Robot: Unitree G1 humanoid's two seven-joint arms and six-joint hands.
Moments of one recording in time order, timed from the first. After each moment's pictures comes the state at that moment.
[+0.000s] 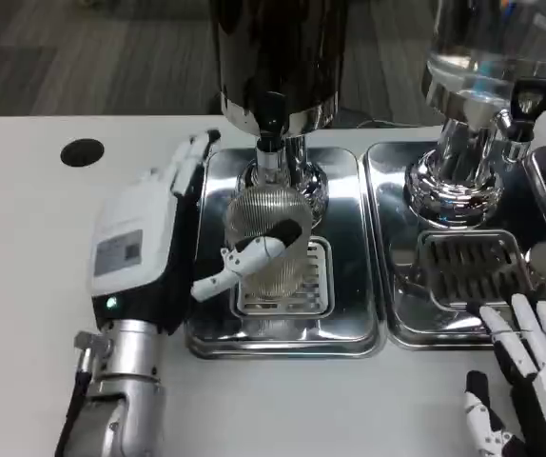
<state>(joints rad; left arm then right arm) -0.12 0.29 -0.32 0.11 0.76 0.00 0.48 0.44 -0.45 0.24 -0.04 -0.94 -0.12 -0.59</state>
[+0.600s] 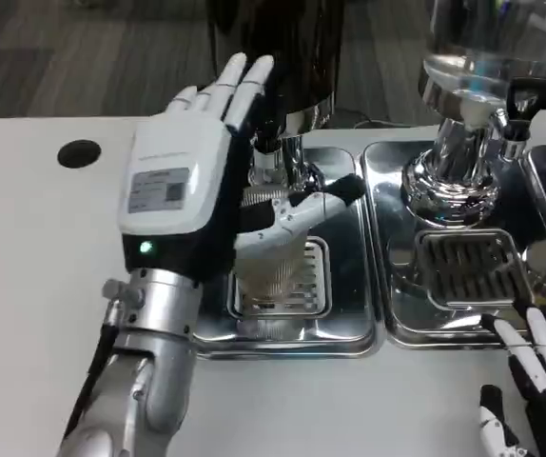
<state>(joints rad) -0.18 0.24 -0.34 -0.08 0.92 0.08 0.33 0.50 -0.45 0.20 -0.04 -0.92 -0.15 -0.61</state>
